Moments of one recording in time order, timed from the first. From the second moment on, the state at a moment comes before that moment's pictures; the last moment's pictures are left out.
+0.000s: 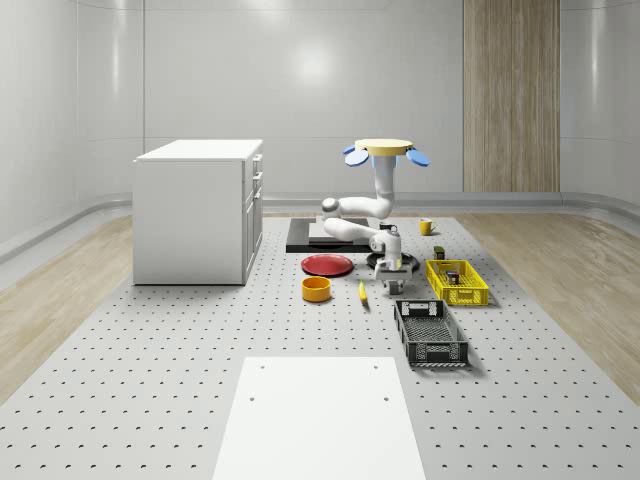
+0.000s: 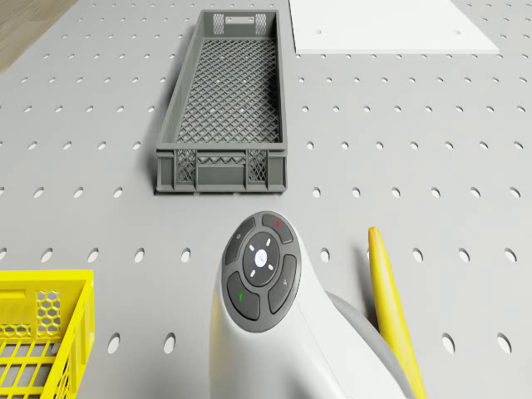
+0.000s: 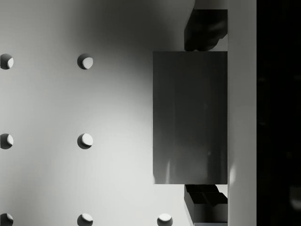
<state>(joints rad) -1.26 -1.50 1.12 -2.76 -2.01 1.66 1.70</state>
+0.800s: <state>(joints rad) -1.25 -1.48 1.11 -2.76 -2.03 1.66 1.69</state>
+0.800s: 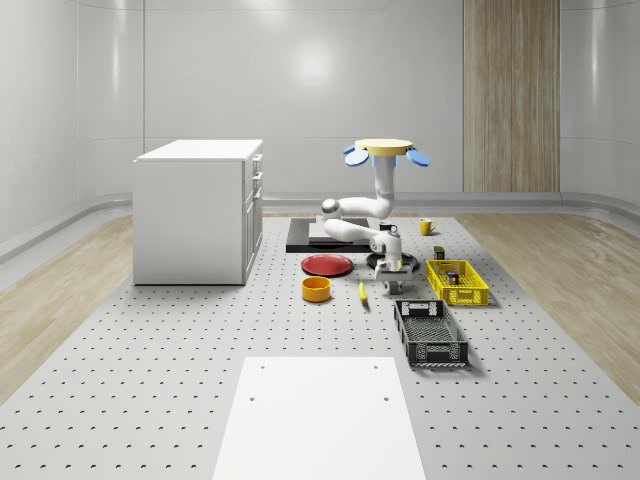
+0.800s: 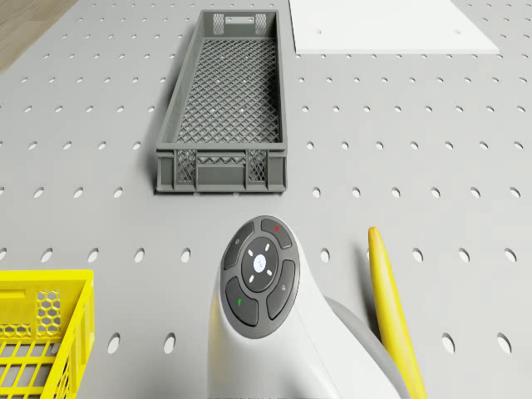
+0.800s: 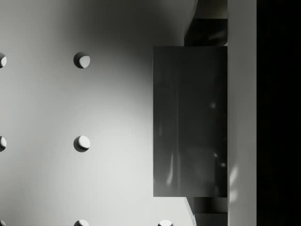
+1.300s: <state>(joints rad) -1.25 -1.48 1.11 -2.76 -2.03 1.65 1.69</state>
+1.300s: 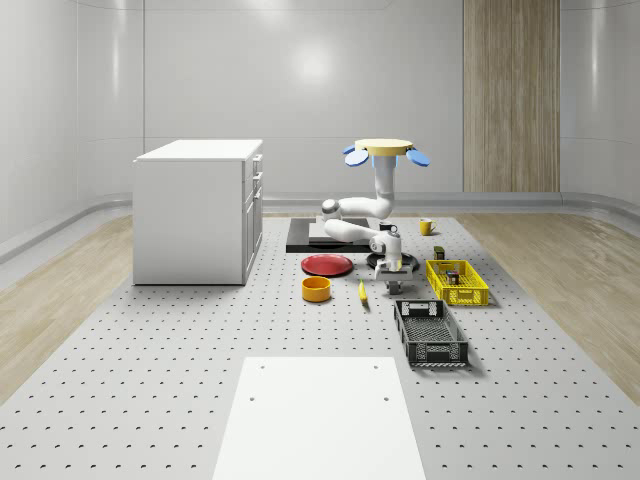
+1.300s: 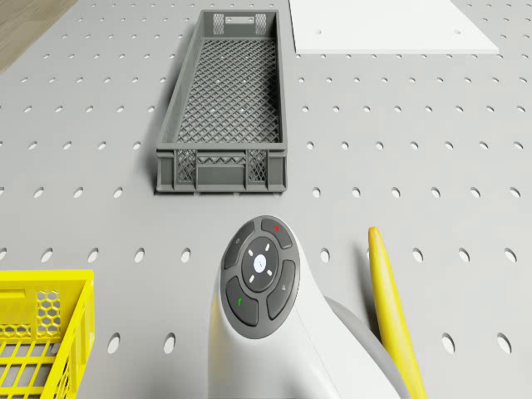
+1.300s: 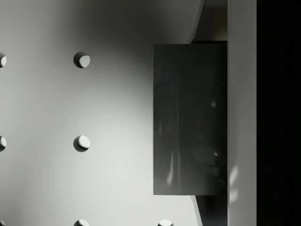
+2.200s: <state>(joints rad) -1.23 -1.48 1.22 -2.80 -1.93 1.60 1.69</state>
